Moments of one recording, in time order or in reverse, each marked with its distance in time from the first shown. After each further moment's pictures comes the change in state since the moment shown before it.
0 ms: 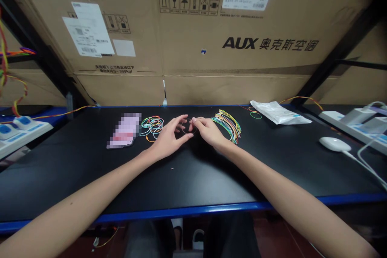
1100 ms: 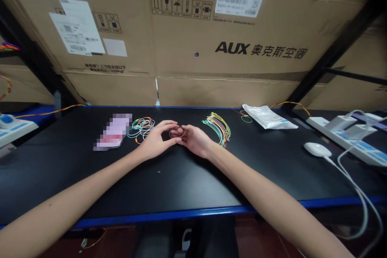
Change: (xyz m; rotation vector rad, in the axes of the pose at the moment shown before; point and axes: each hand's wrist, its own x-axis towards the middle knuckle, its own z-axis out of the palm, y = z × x) left_hand 0.003 -0.005 -0.008 0.054 -0.009 0.013; right_hand -0.004 -0.004 0.010 1.019 -0.193 0.615
